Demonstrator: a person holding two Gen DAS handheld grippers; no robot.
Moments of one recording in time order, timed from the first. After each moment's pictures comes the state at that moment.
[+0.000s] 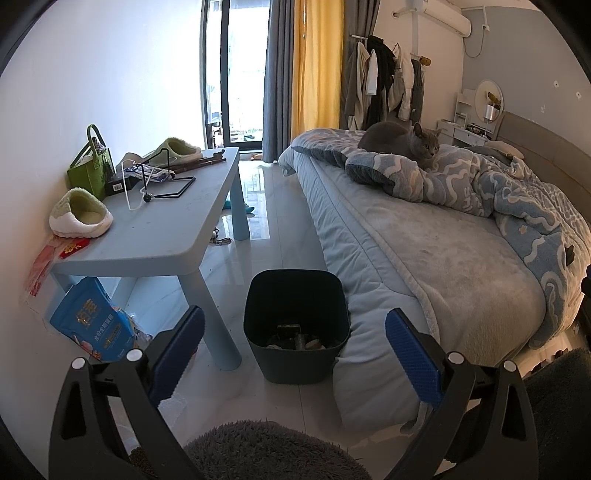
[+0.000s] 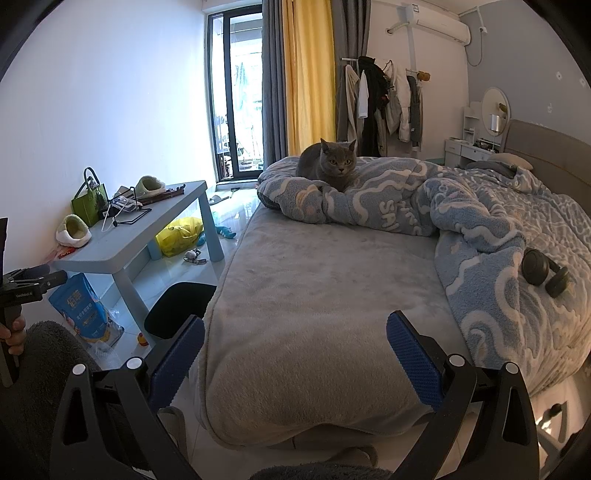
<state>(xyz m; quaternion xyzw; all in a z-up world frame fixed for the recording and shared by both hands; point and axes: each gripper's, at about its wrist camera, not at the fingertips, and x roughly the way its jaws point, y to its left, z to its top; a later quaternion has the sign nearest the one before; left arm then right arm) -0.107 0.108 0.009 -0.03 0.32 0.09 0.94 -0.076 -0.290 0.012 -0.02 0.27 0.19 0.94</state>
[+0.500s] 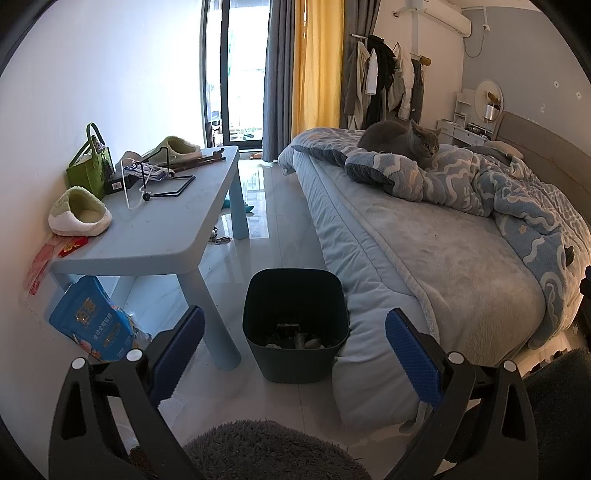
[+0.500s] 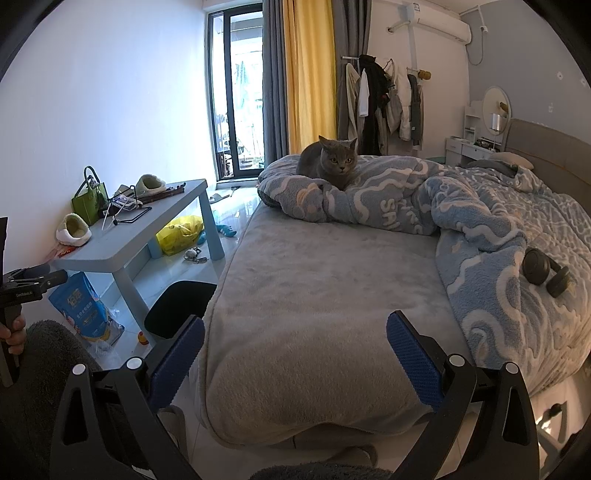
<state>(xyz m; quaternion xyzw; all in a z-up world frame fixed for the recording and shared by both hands) -0.106 0.109 0.007 -0.03 0.32 0.09 0.94 -0.078 -0.288 0.012 -0.02 0.27 0.19 0.94</state>
